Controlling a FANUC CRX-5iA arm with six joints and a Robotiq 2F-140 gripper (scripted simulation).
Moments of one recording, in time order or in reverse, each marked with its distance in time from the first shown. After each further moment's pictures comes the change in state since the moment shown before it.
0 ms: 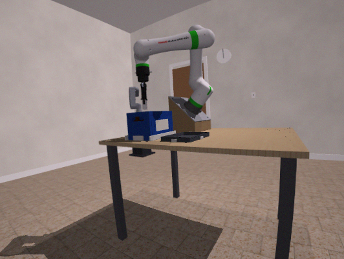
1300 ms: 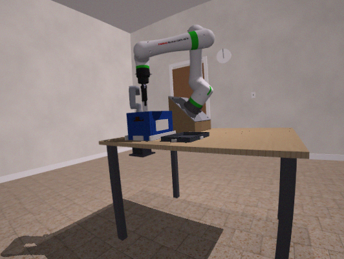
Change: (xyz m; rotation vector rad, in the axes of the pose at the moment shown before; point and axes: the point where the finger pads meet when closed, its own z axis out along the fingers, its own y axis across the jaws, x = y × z) arm -0.001 0.002 0.011 0.001 -0.001 -0.210
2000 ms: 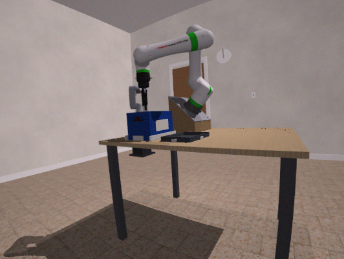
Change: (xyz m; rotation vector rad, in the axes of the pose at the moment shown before) arm 0.000 0.000 0.029 0.000 0.000 0.000
